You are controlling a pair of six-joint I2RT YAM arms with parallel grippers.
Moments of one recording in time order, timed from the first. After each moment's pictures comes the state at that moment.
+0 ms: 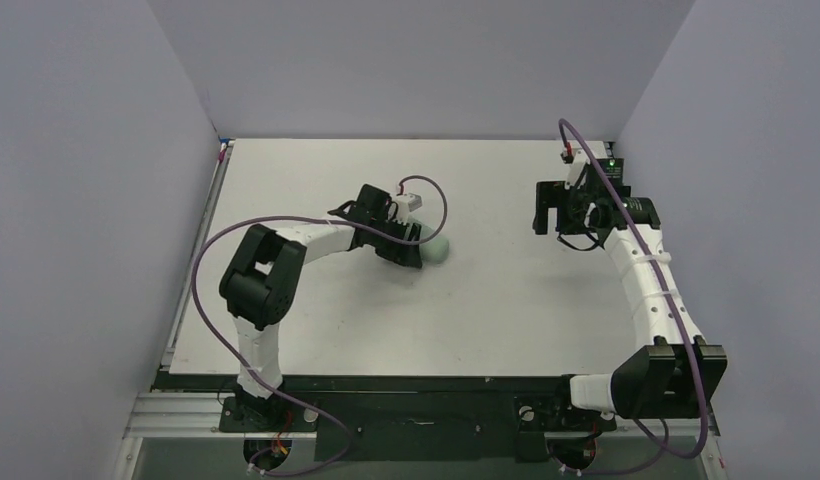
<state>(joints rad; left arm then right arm) -0.51 2.00 1.30 -0.23 0.46 -0.14 -0.01 1.31 1.27 -0.81 -0.12 -0.02</state>
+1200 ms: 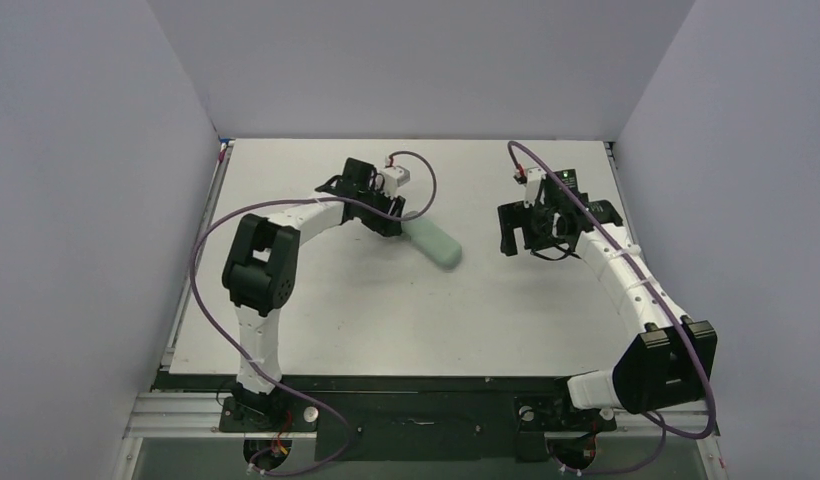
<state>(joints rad) -0.38 2.08 1.51 -0.30 0.40 0.13 0.21 1.37 1.19 -0.80 -0.14 -0.06</state>
